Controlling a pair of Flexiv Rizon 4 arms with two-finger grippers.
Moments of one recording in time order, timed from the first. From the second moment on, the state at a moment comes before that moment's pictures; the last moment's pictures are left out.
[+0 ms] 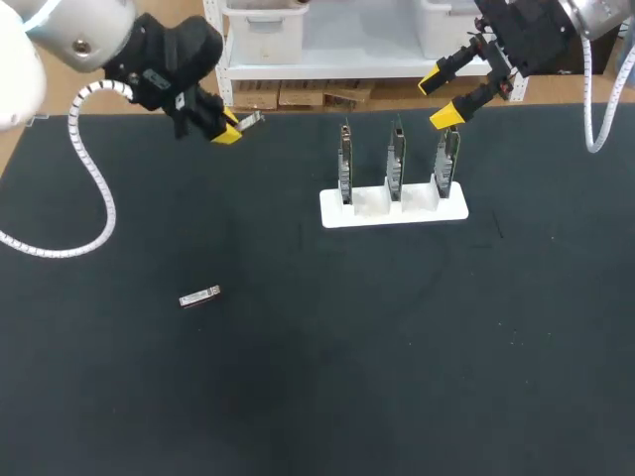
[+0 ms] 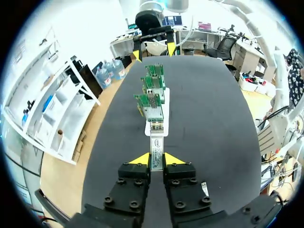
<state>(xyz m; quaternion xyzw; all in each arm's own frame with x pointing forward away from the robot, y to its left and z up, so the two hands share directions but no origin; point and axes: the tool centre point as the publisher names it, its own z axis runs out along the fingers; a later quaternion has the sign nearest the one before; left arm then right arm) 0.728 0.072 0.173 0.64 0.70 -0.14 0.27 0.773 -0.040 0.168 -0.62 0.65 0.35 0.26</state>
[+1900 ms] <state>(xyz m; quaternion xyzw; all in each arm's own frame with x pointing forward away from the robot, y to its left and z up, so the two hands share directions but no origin) 0.782 -0.049 0.202 0.63 0.55 -0.33 0.43 0.773 -0.040 0.168 -0.62 0.65 0.35 0.26</state>
